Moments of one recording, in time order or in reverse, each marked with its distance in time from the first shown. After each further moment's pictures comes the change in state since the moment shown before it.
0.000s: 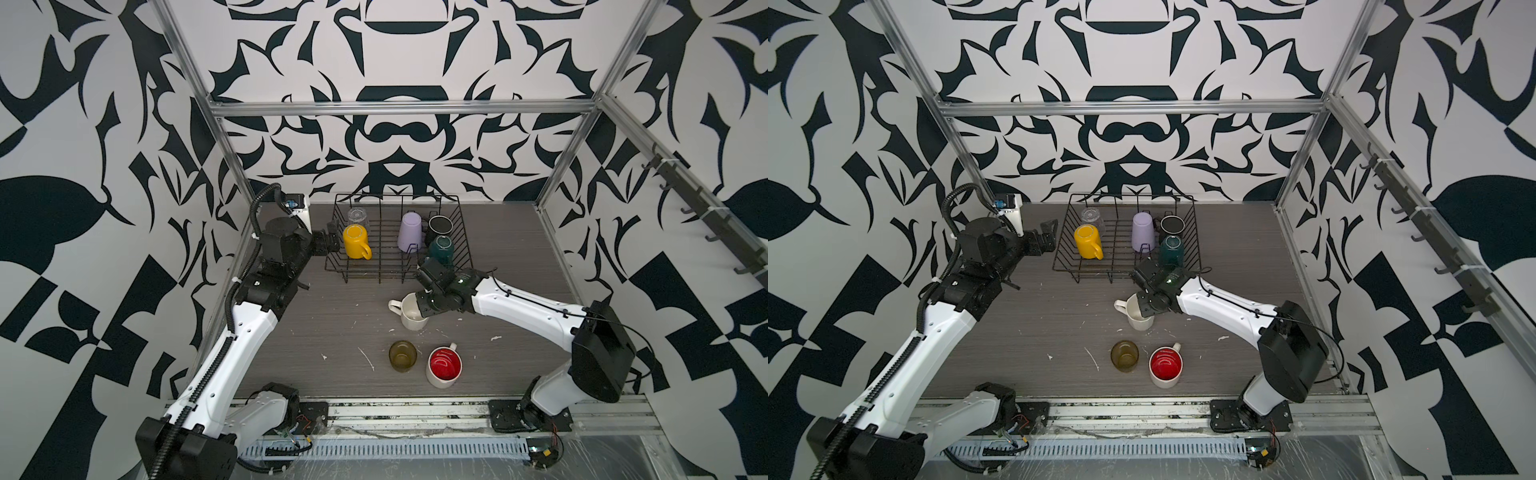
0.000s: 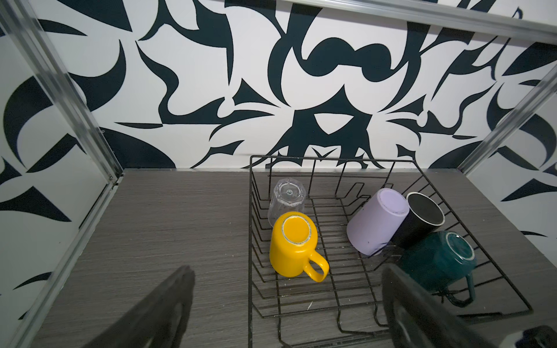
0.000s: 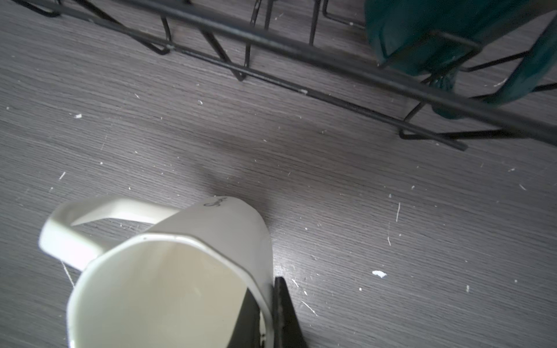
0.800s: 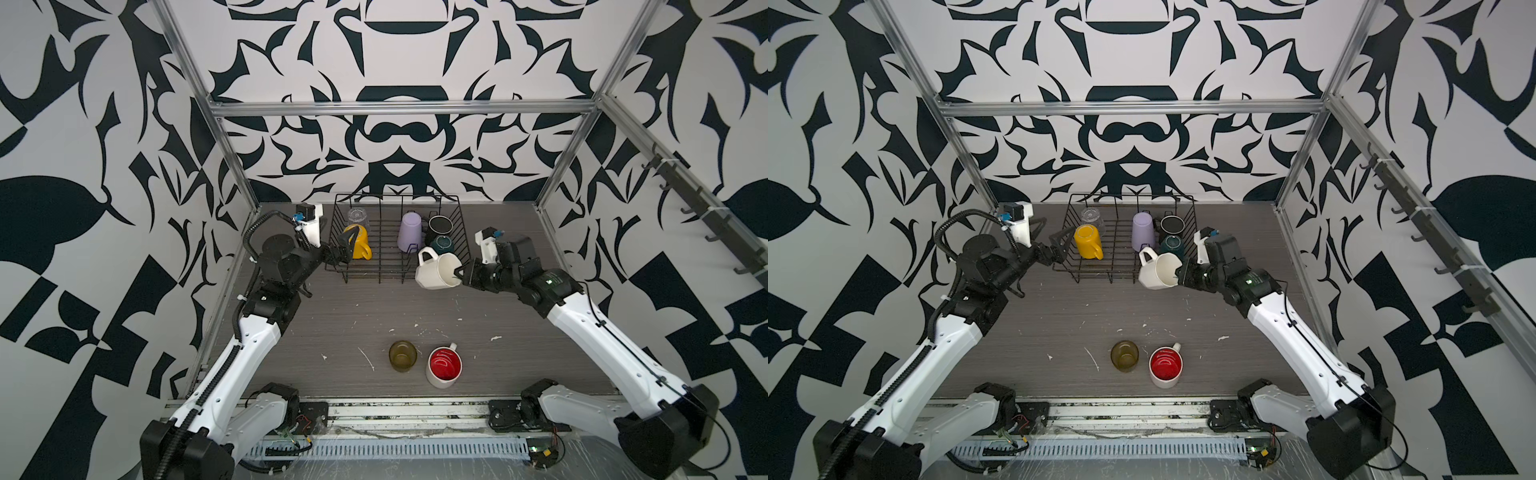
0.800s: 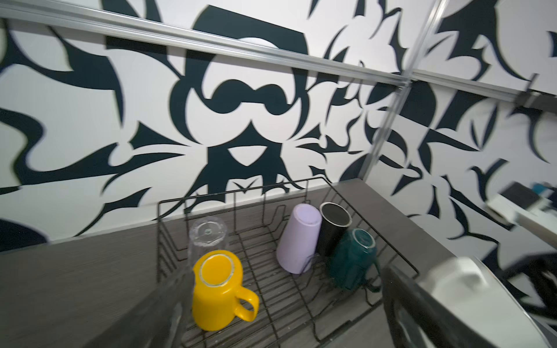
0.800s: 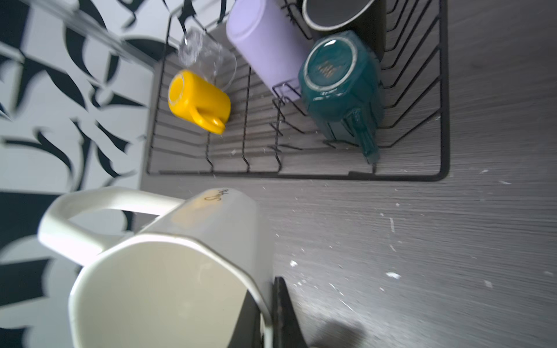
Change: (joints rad) left arm 0.000 -0.044 -0.225 0.418 0.414 -0.016; right arm -0.431 -0.421 -0.105 0.151 -0.472 0.165
